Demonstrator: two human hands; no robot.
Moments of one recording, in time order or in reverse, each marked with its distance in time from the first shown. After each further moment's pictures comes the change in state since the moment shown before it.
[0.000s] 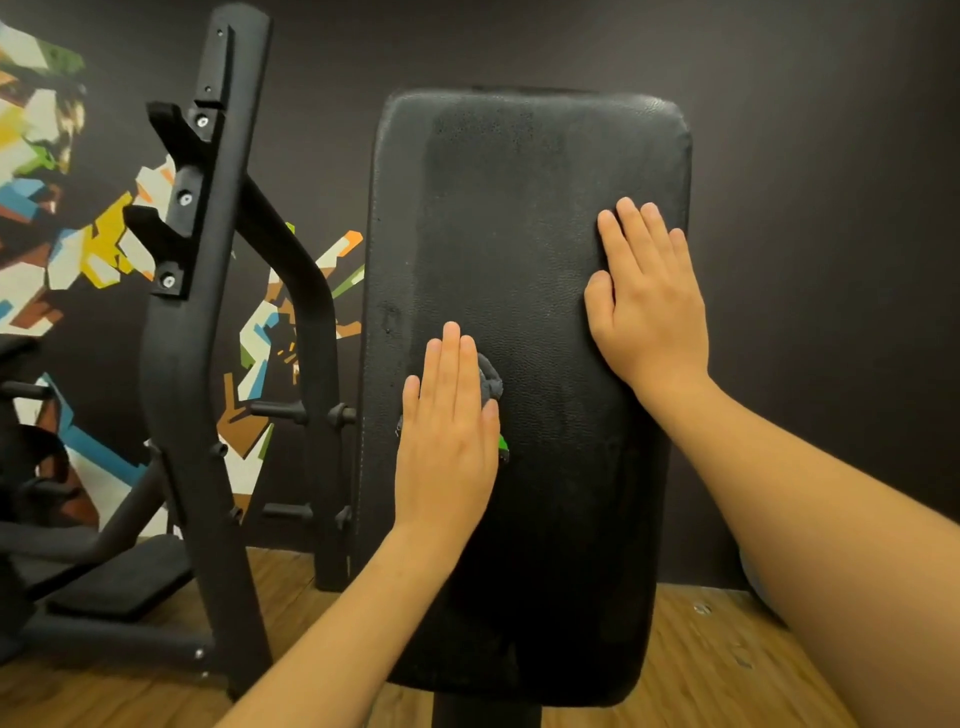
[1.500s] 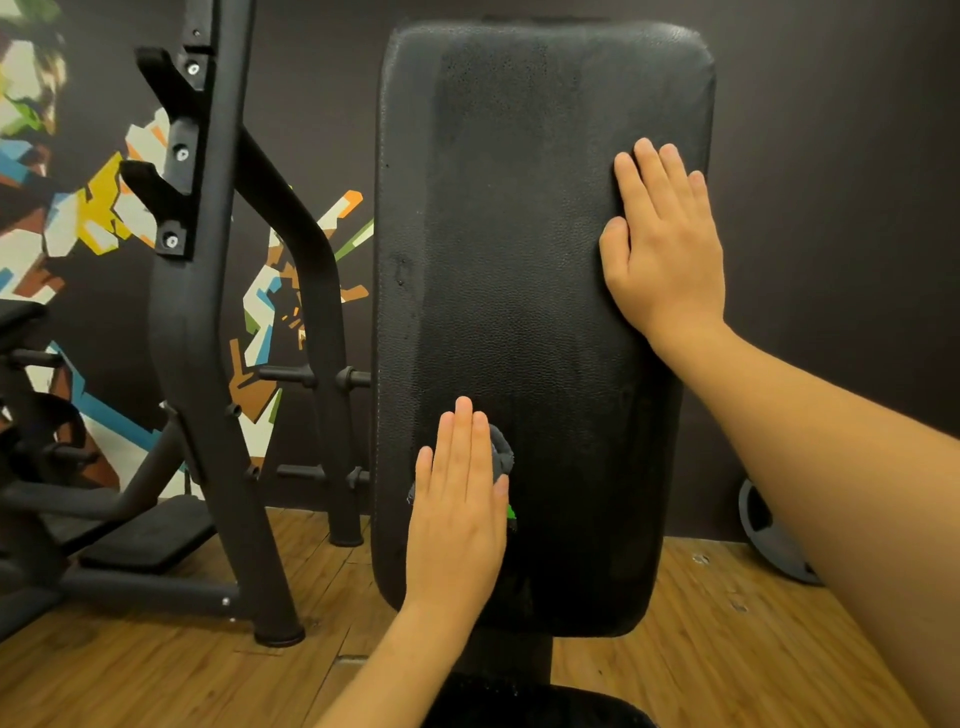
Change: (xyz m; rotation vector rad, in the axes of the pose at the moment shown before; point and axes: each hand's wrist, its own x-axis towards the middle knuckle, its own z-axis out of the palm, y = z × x) left_hand -0.109 -0.004 0.002 -0.024 -0.143 0.005; right_hand 0.000 -0.002 -0.004 -0.024 -0.048 0.019
